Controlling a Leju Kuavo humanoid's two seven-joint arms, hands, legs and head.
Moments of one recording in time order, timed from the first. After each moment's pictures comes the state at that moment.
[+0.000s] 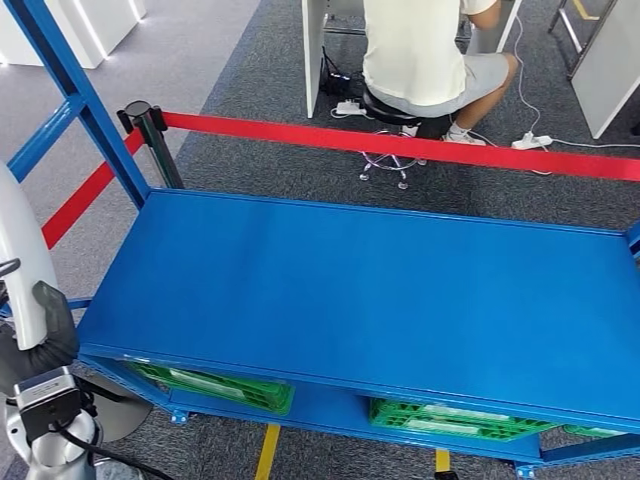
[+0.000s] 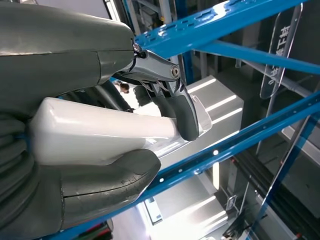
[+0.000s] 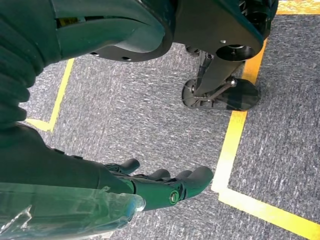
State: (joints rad) left arm 0.10 -0.12 -0.11 -1.83 -0.34 0.70 -0.66; right arm -0.07 0.14 -0.97 -0.20 1.18 -0.08 -0.22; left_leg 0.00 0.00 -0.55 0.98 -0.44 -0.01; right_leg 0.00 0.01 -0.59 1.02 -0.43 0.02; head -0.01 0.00
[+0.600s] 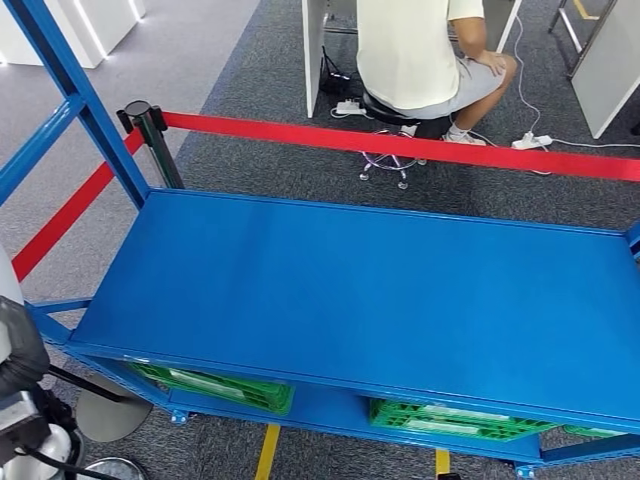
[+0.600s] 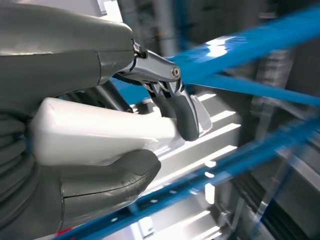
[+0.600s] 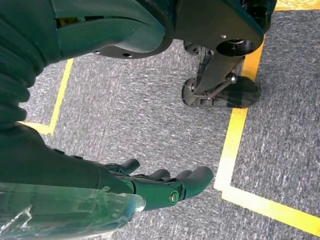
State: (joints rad) left arm 0.17 -0.12 -0.07 -1.95 -0.32 0.70 -0.69; right arm -0.06 0.14 -0.99 -0.20 1.17 -0.09 -0.23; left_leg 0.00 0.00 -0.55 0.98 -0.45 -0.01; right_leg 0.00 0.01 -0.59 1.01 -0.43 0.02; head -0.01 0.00
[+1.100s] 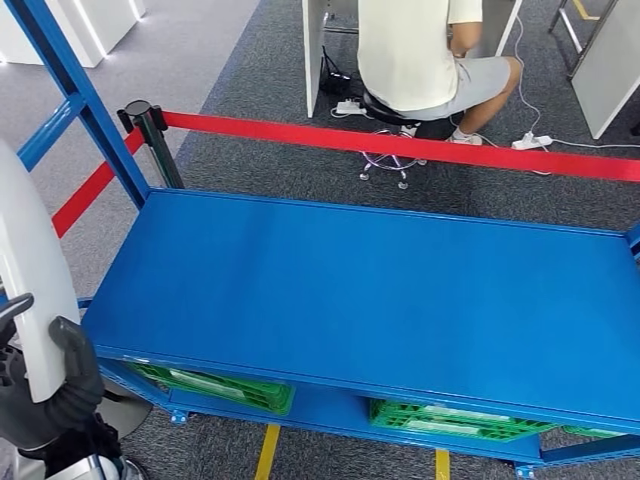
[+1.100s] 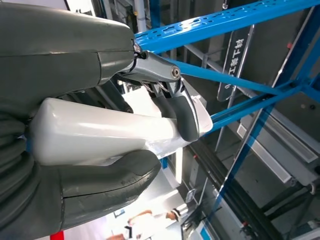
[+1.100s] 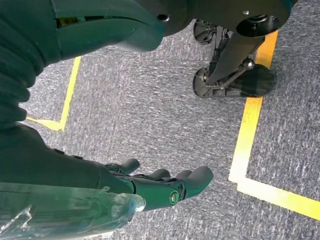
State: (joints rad) left arm 0.27 -0.25 -0.31 -2.09 -0.52 0.70 -0.70; right arm -0.03 0.13 -0.99 -0.21 1.19 -0.11 -0.22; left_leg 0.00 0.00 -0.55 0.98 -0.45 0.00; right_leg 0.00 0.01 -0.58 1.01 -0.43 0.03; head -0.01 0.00
